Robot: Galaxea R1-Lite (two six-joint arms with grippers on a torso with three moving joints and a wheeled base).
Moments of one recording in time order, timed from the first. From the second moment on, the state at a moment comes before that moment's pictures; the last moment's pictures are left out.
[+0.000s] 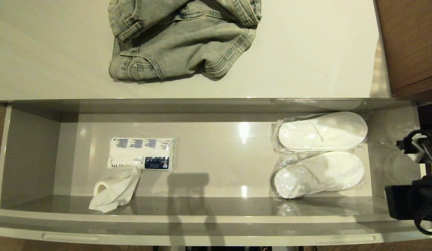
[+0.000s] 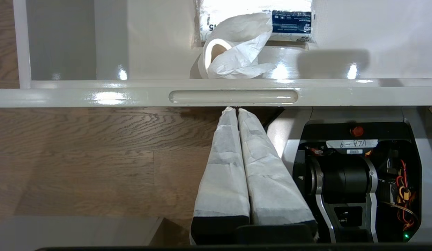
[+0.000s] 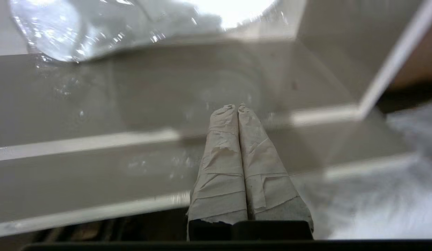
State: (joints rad) left arm 0.00 0.00 0.00 0.01 0.00 0.00; right arm 0.43 1.26 -0.73 0.33 -0.50 0.30
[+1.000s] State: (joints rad) left arm 0.00 0.00 0.00 0.01 0.00 0.00; right arm 0.44 1.50 -0.51 -0.01 -0.43 -0.27
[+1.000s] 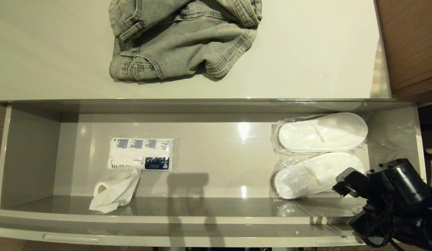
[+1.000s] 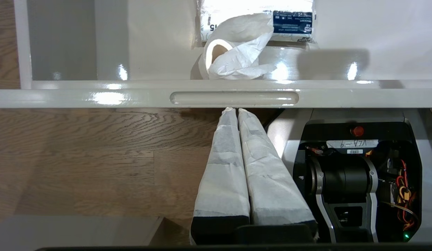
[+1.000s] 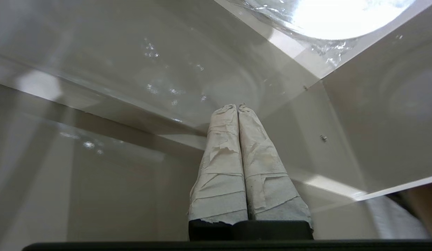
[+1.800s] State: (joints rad) left arm 0.00 0.00 0.00 0.01 0.00 0.00; right arm 0.41 1.64 -0.73 -0.07 -0.46 -0.36
